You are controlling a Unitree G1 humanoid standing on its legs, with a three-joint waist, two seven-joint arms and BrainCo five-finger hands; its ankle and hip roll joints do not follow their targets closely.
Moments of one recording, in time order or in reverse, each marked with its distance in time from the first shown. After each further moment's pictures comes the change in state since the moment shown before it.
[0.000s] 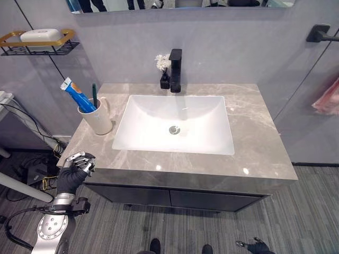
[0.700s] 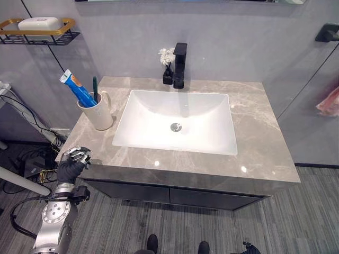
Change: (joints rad) left arm -0.178 0.001 -0.004 0.178 -0.037 0.037 0.070; right arm 0.071 0.007 -0.097 0.050 -0.153 0.024 0.030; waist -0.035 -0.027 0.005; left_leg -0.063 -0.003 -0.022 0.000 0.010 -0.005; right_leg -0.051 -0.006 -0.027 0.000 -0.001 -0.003
